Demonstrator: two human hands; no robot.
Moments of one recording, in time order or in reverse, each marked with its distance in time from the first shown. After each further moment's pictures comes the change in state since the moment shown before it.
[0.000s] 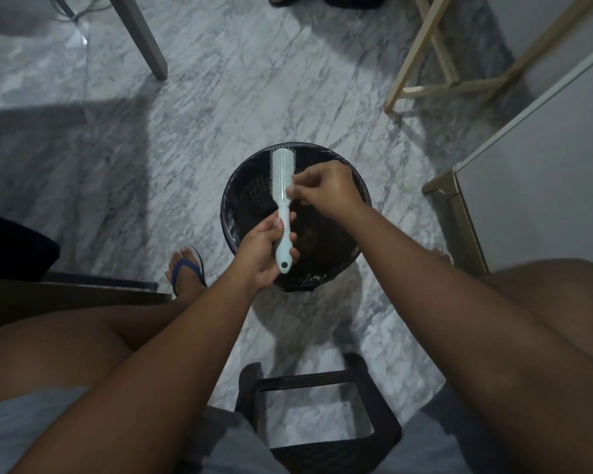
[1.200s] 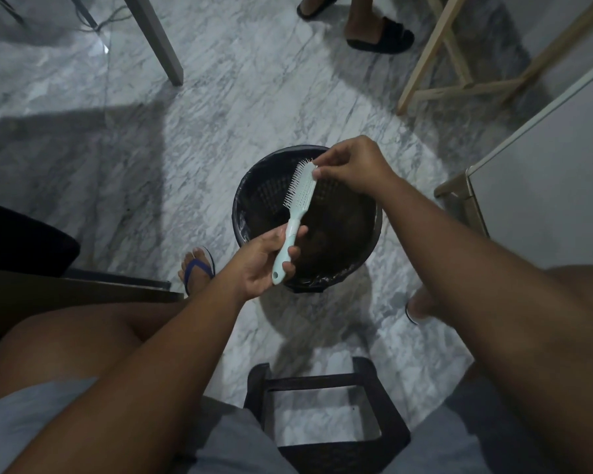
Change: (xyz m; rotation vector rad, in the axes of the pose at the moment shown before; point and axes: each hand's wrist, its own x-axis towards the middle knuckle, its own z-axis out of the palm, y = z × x) left_hand -0.021 0.014 -0.019 0.030 -0.181 -0.188; right_hand 0.029 -0.006 -0.048 -0.194 -0.082 -0.140
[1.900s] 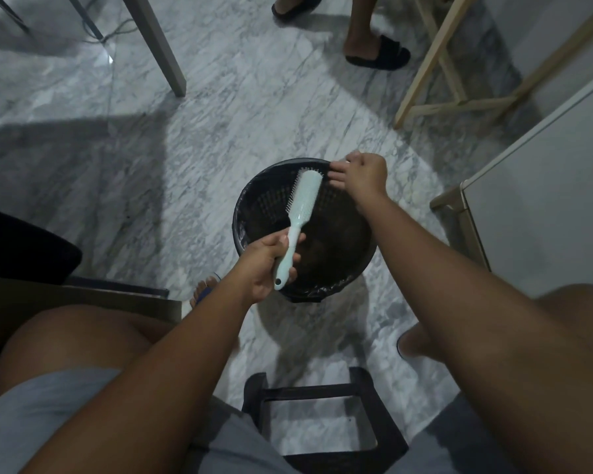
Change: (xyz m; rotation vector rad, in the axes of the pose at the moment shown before) left_hand 0.004 0.003 0.011 0.187 0.177 0.119; right_hand 0.022 0.008 0.023 0.402 0.342 0.415
